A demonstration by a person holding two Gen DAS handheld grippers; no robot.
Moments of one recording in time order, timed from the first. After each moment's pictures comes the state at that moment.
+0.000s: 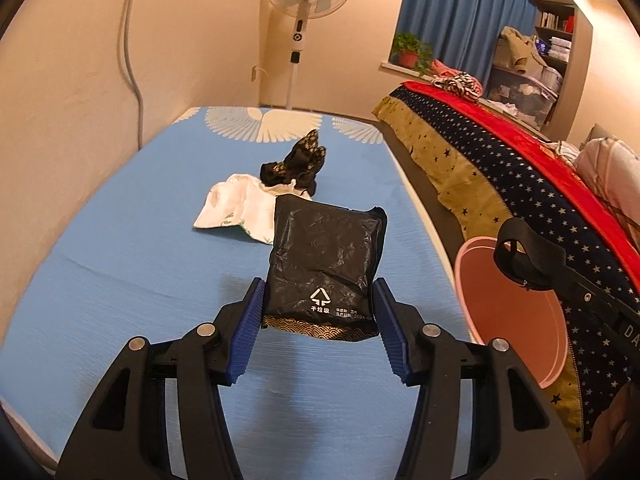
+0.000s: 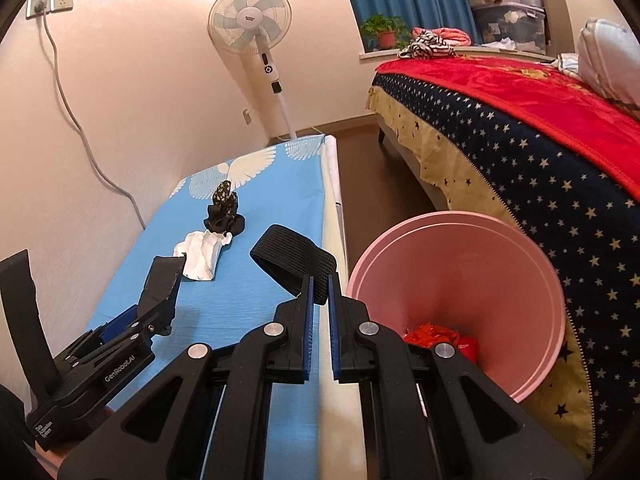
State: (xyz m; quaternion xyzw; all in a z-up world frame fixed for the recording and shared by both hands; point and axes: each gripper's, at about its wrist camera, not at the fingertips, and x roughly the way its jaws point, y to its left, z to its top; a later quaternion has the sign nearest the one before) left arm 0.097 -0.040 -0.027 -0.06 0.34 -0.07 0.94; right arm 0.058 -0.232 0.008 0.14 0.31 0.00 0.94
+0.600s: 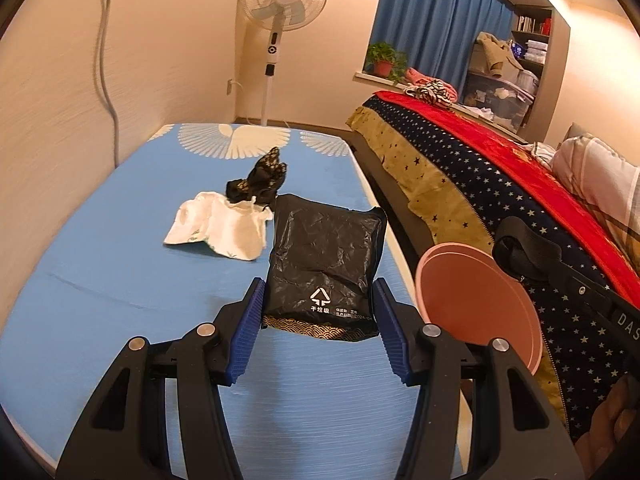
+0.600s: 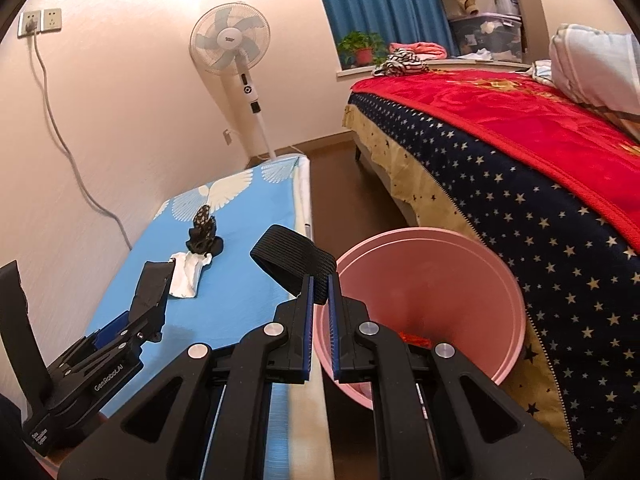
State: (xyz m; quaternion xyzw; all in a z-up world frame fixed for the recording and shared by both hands) left arm 0.086 -0.059 -0.014 -0.06 0.32 -0.11 0.94; right arm 0.036 -0.257 0.023 0.15 0.28 -0.04 0.95
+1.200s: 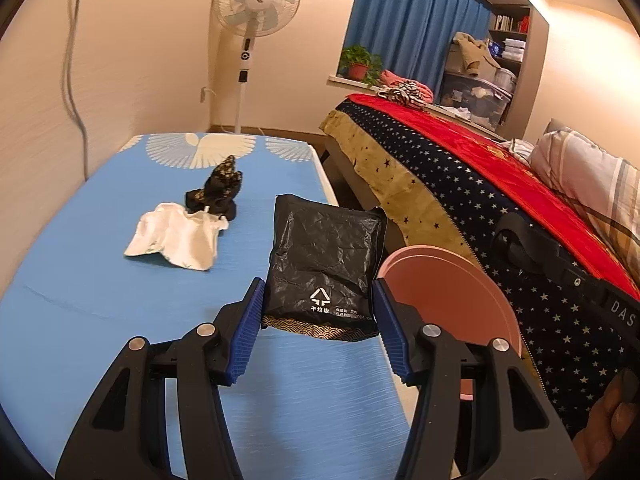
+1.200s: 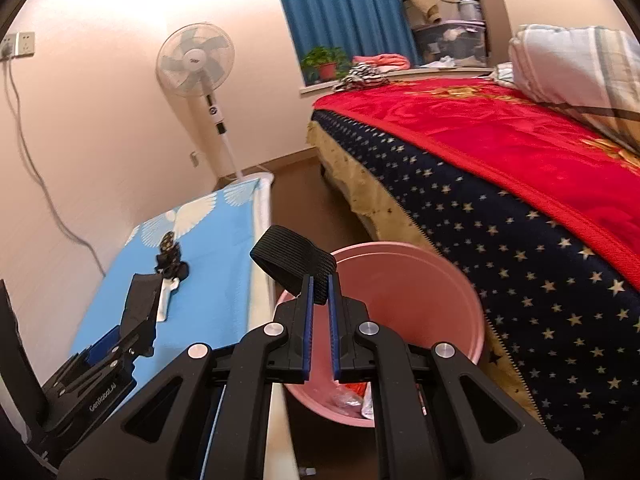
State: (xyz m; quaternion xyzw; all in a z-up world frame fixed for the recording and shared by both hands) left arm 0.086 -0.093 -0.011 -0.06 0.30 -0.15 0.94; right arm 0.020 -0.288 0.029 0.16 0.26 -0.12 0.95
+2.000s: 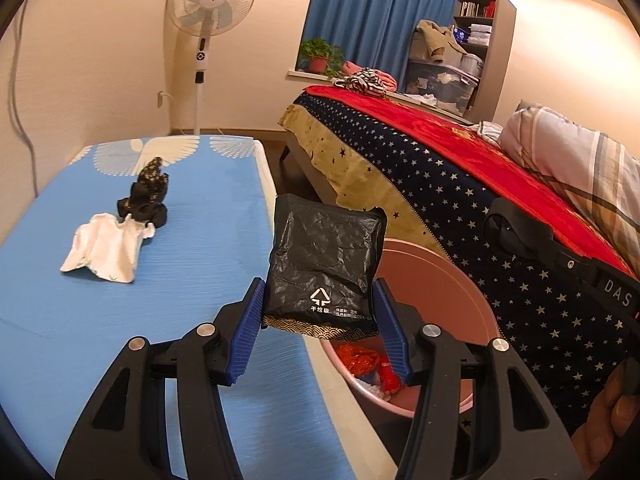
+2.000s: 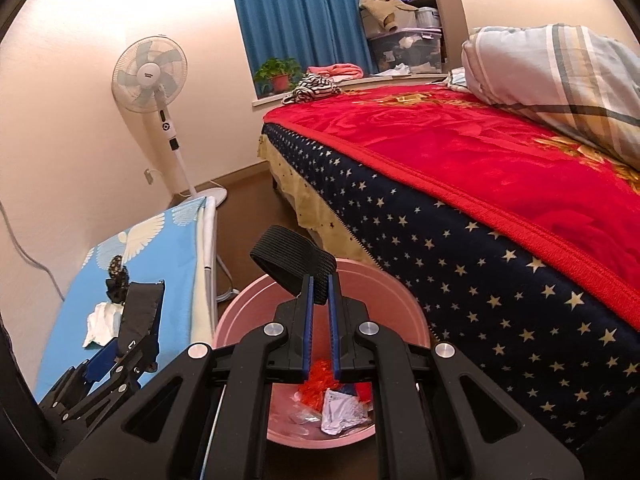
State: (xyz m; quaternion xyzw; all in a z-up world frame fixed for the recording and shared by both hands) left arm 0.099 -0.151 -0.024 -0.03 0.30 -0.21 0.93; right arm 0.024 -0.319 0.025 0.15 0.25 -0.20 0.94
